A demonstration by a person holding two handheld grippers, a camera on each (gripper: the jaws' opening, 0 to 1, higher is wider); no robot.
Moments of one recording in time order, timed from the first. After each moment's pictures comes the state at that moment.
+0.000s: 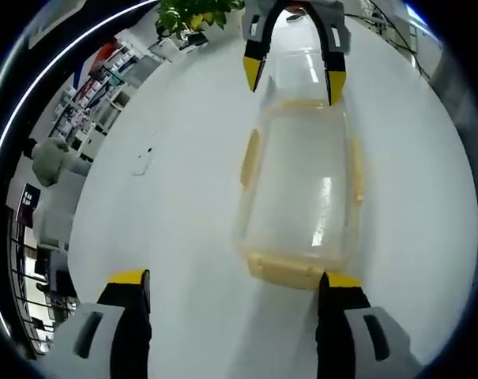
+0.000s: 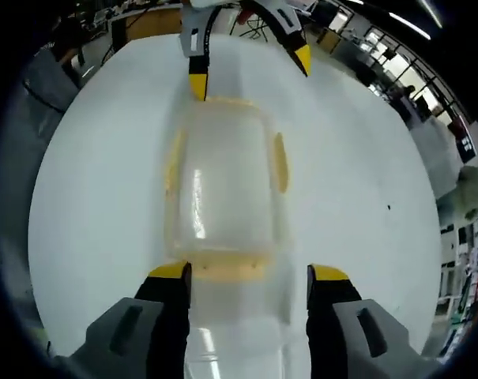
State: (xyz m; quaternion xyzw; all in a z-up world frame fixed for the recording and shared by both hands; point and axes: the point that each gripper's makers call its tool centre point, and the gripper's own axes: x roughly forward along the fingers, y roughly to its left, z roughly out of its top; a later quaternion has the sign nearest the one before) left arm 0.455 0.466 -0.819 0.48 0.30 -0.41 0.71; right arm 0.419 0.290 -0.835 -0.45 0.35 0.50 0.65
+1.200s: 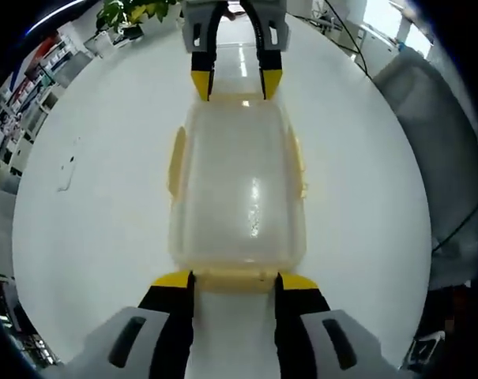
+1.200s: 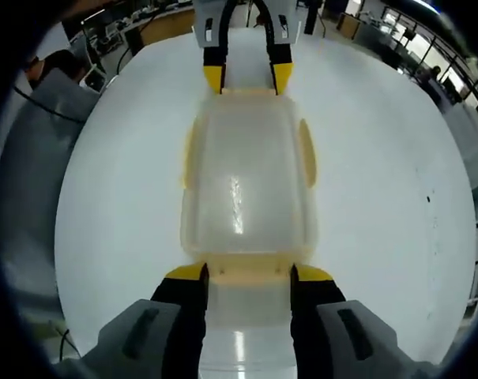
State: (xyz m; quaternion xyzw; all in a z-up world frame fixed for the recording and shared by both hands) left arm 0.423 0.450 -0.844 0.44 0.39 -0.56 0.58; right arm 0.398 0.293 -0.849 -0.40 0.42 0.56 0.60
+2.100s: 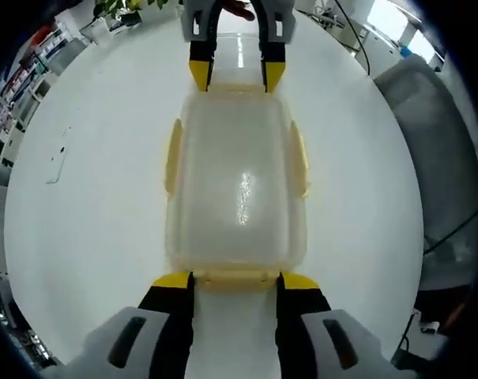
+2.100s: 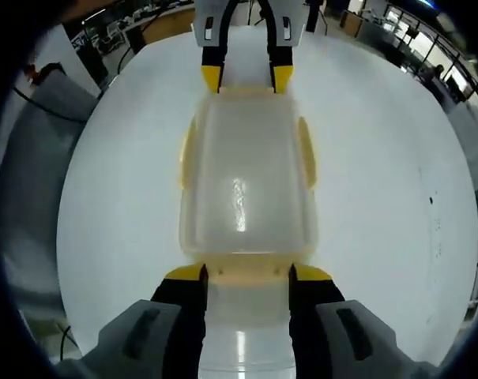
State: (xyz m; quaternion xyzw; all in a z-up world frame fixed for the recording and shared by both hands) left arm 0.419 0.452 -0.847 0.45 0.43 -0.56 0.55; right arm 0.401 0.295 -0.847 -0.40 0.42 0.56 0.59
